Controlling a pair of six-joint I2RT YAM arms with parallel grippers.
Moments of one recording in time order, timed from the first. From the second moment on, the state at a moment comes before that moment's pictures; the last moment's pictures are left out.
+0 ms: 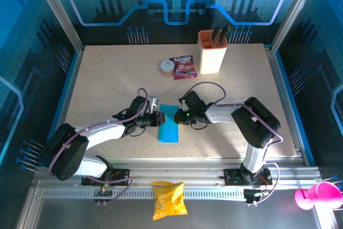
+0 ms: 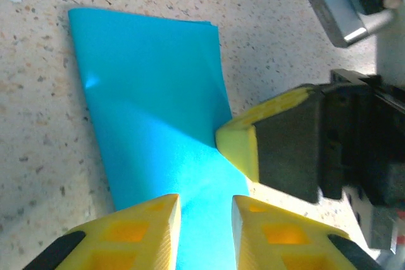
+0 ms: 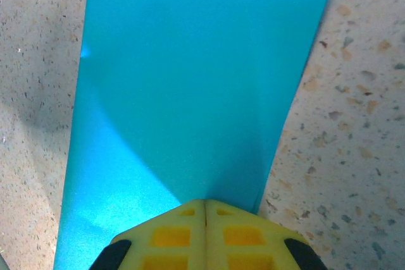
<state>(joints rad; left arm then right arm) -0.56 1.35 0.54 0.06 0.26 -0.64 0.68 1.81 0.87 -0.04 -0.32 0.68</state>
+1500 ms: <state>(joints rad) -0.66 1.32 0.42 0.09 0.27 -0.72 0.67 1.83 0.87 -0.02 -0.36 0.68</state>
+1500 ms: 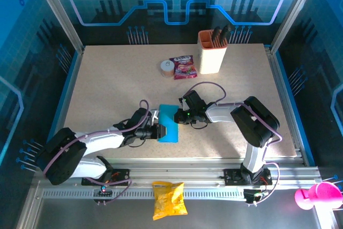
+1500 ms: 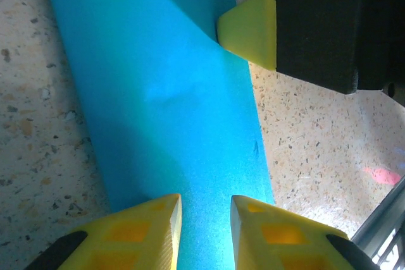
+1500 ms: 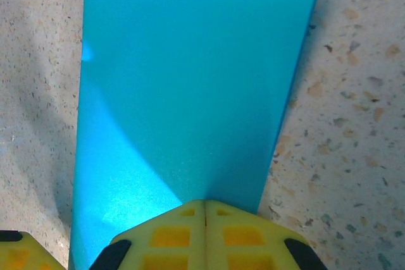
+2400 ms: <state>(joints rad) -0.68 1.37 0.42 0.12 0.25 -0.75 0.64 1.68 0.82 -0.21 -0.31 0.66</state>
